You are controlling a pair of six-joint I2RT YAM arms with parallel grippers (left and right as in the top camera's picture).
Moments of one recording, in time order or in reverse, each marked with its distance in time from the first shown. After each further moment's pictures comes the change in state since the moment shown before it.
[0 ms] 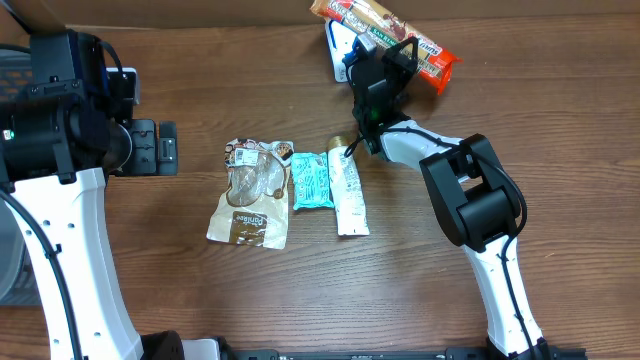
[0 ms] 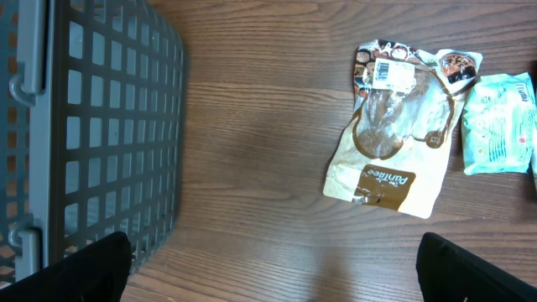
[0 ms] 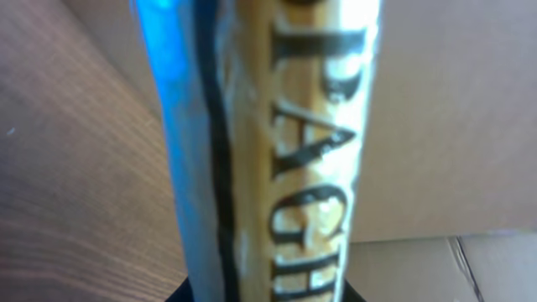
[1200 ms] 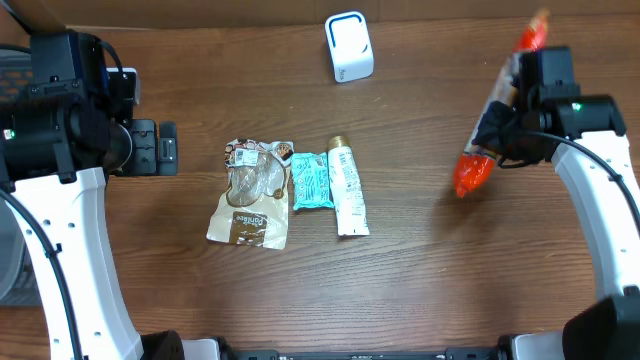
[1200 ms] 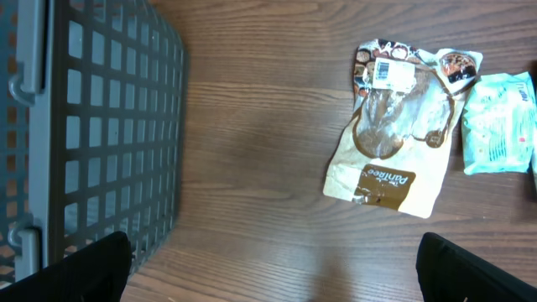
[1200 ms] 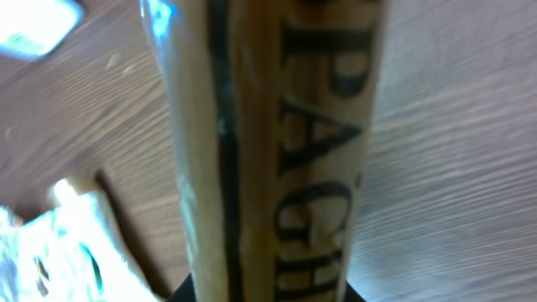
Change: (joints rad) left arm 0.000 0.000 -0.001 -0.001 0.000 0.000; right arm -0.442 -0.868 -0.274 -1.607 -1.125 1.672
